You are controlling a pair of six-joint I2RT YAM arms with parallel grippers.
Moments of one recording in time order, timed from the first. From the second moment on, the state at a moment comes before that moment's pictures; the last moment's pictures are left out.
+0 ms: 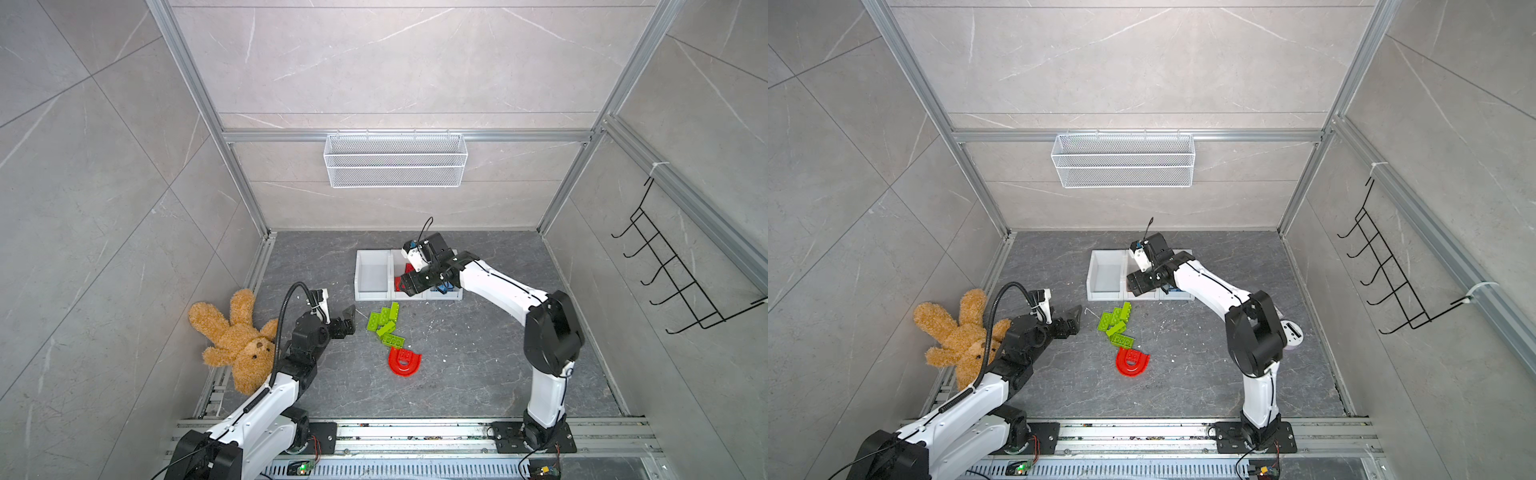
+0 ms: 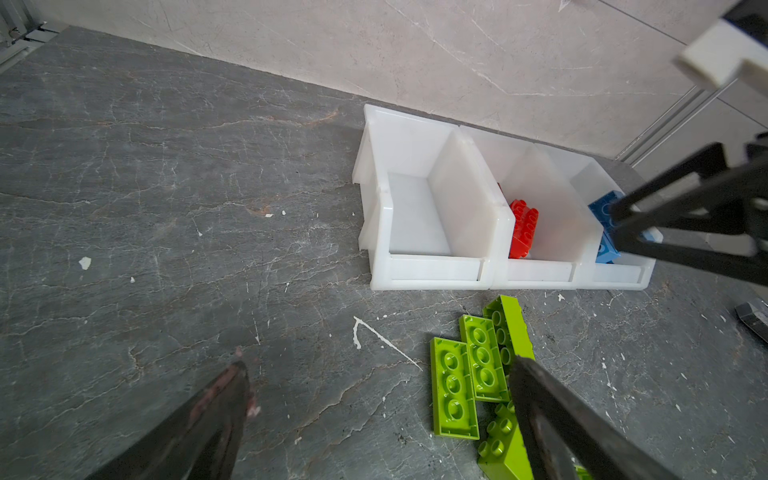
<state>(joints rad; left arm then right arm) -0.33 0.93 0.27 0.32 -0.01 -0.31 0.59 1.87 1.52 -0.60 -0.23 0.03</state>
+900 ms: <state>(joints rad) -0.33 0.93 0.27 0.32 -0.01 -0.31 0.87 1.85 1.16 -0.61 -0.30 -0.09</state>
